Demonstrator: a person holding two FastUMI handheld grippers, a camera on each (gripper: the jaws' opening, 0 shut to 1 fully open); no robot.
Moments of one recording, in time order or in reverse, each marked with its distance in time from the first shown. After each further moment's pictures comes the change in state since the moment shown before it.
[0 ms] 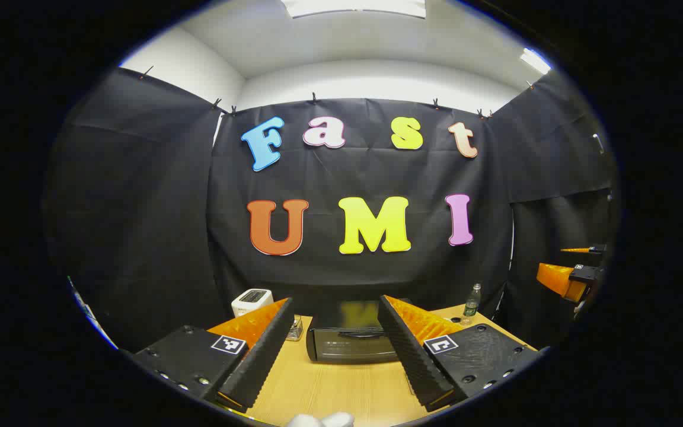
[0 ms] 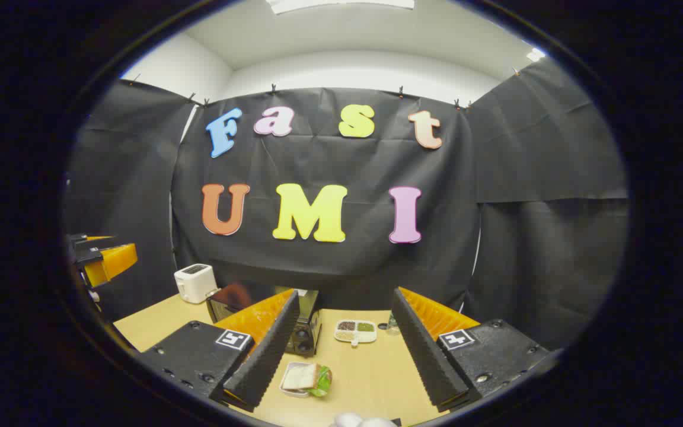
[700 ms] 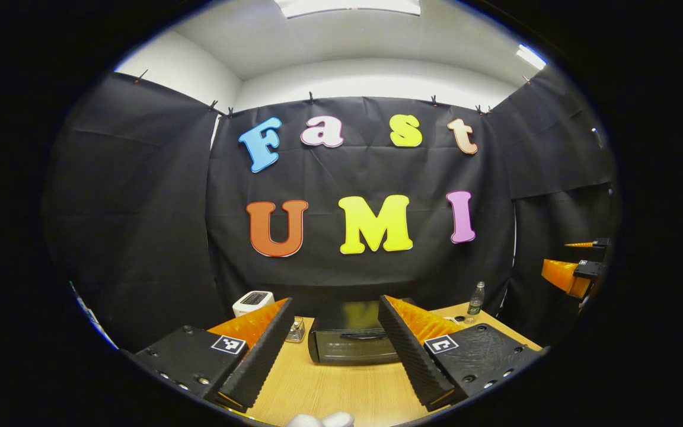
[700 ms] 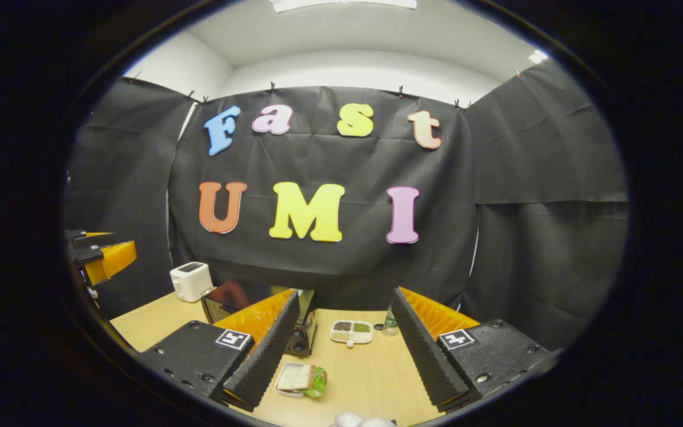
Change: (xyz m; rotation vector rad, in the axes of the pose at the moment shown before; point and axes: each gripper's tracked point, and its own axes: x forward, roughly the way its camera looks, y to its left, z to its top) left arm 0.011 -0.001 -0.002 0.019 0.008 0.001; right arm 0.009 -0.009 0.000 -0.013 0.003 -0.011
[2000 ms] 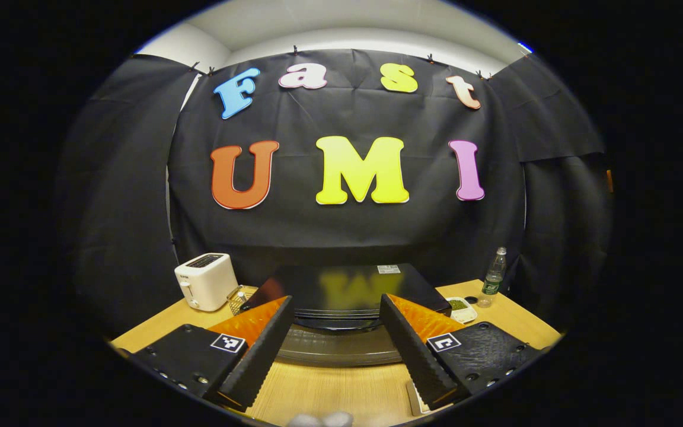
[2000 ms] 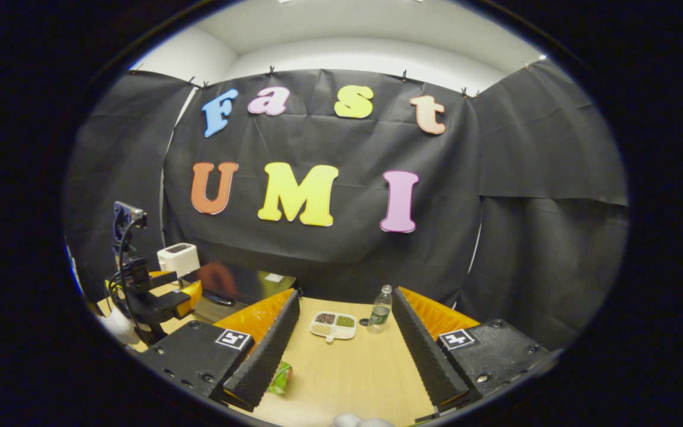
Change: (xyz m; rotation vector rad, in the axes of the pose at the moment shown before) left arm 0.172 -0.075 -0.164 -0.032 0.134 -0.042; right arm 0.057 -0.062 -0.032 -0.055 0.079 0.024
